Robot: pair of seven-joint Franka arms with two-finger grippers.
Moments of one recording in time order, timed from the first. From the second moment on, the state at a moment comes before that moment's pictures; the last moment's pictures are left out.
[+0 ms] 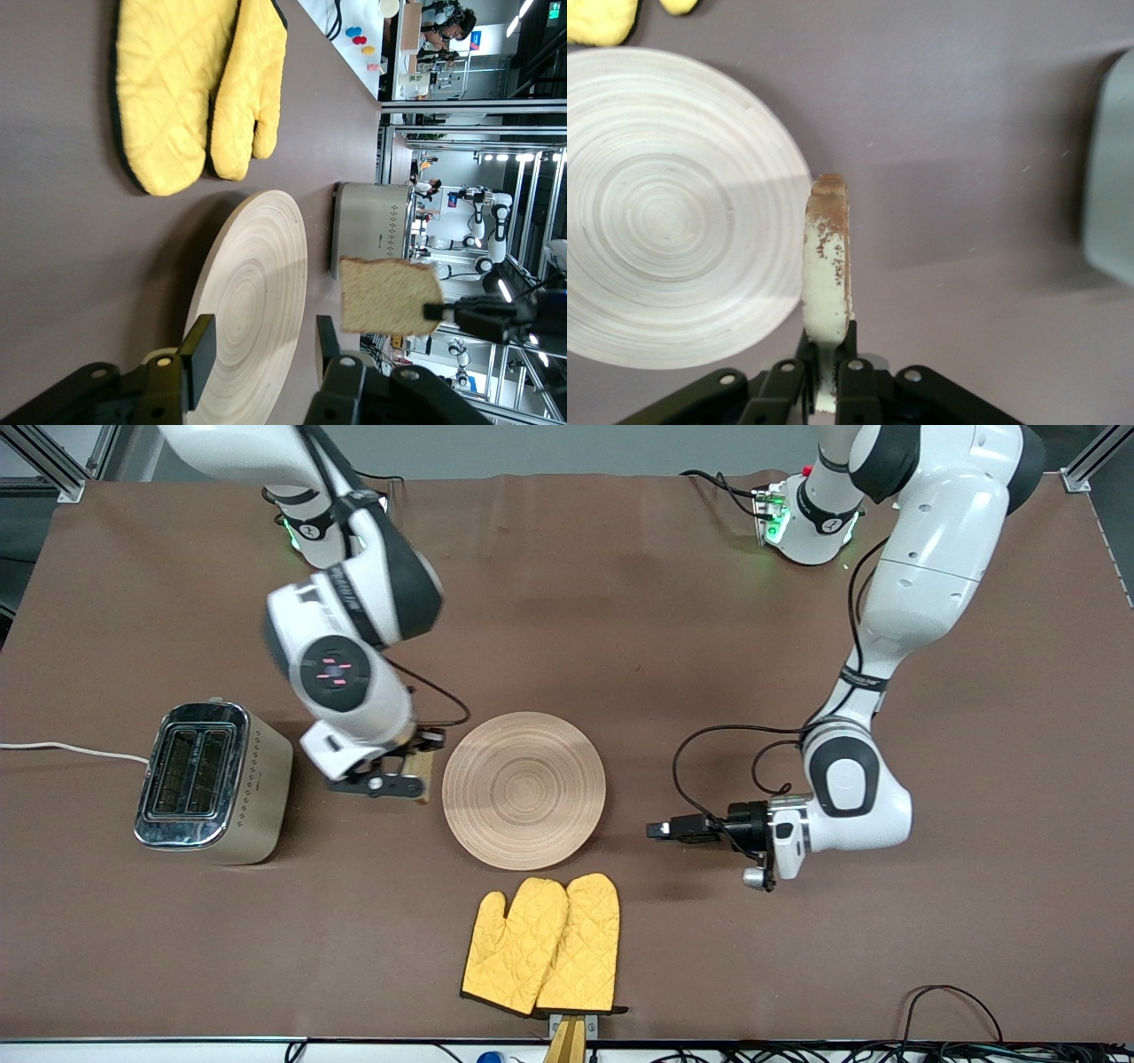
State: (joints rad) left arm -0.19 0.85 -0.13 -1.45 -1.36 2.06 0.60; right arm 0.50 0.48 0.02 -1.47 -0.05 1.76 0.63
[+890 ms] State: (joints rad) left arm -0.24 0.93 -0.13 -1.45 -1.41 2.09 0.70; right arm 0.57 0.60 0.00 -1.28 -0.09 1.85 0.97
